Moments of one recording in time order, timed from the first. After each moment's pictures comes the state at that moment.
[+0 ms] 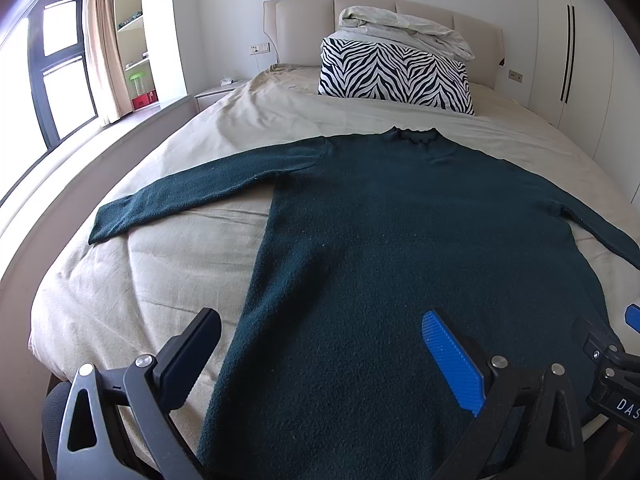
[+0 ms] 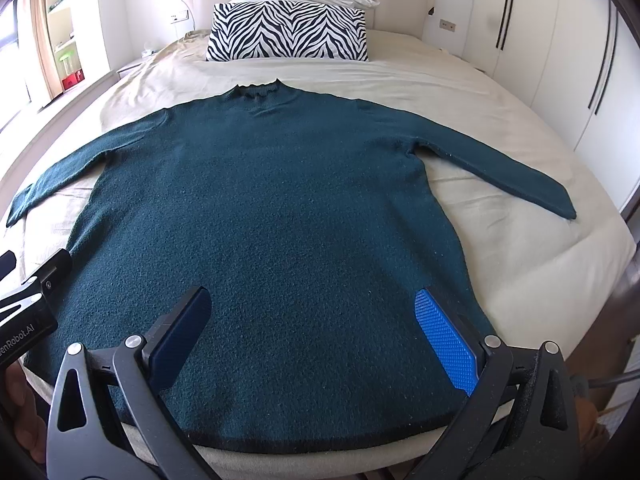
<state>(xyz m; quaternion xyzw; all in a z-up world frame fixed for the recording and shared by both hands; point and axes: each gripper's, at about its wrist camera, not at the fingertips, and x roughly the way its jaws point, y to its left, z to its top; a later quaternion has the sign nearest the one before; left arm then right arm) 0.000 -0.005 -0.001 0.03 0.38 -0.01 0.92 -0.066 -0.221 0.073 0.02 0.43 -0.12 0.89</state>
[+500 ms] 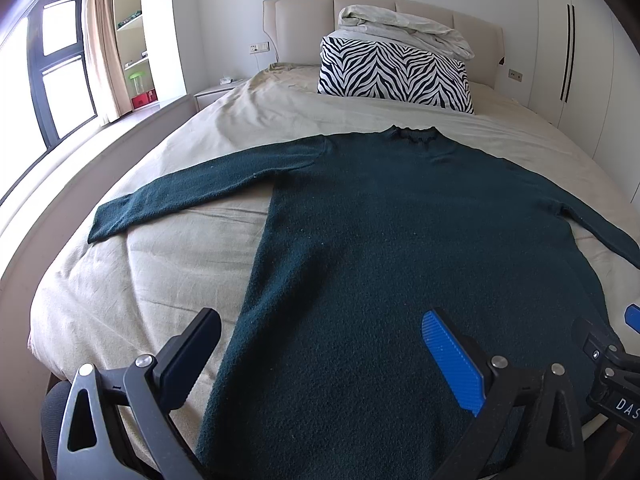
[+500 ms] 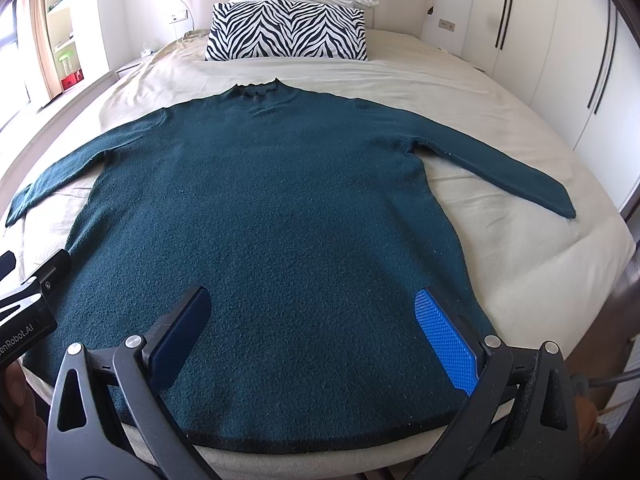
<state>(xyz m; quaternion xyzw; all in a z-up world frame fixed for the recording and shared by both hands) 0.000 -0.005 -0.001 0.02 0.38 -0.01 0.92 -0.066 -0.222 0.072 0.03 0.43 -0.12 0.89</state>
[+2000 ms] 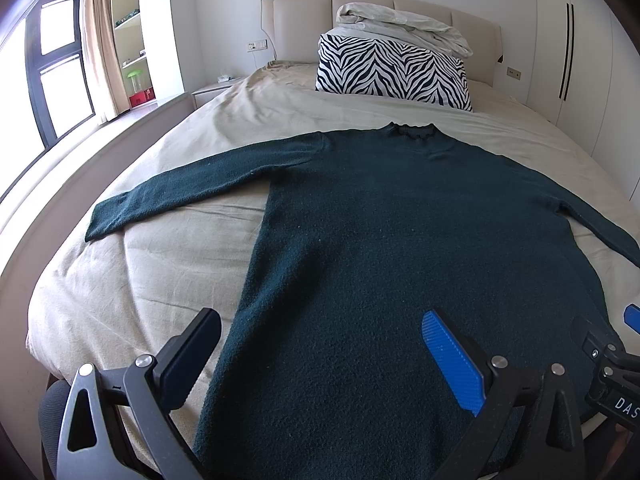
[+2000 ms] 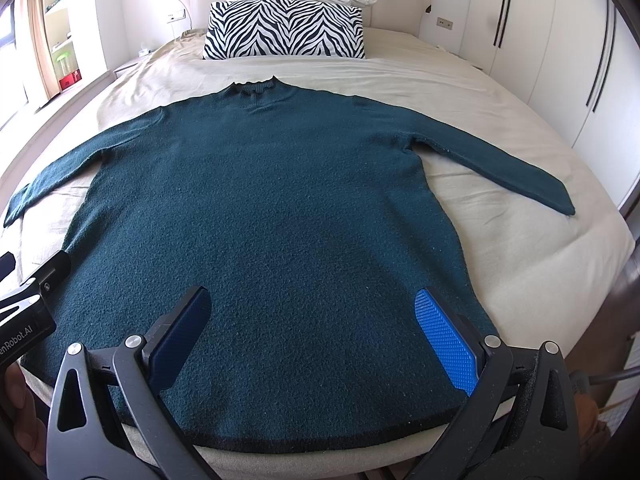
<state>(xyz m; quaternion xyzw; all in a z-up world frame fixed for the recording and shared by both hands) 0.001 -0.004 -0.001 0.02 0.39 -0.01 0.92 -0.066 -0.223 0.071 0.03 0.44 -0.12 0.89</state>
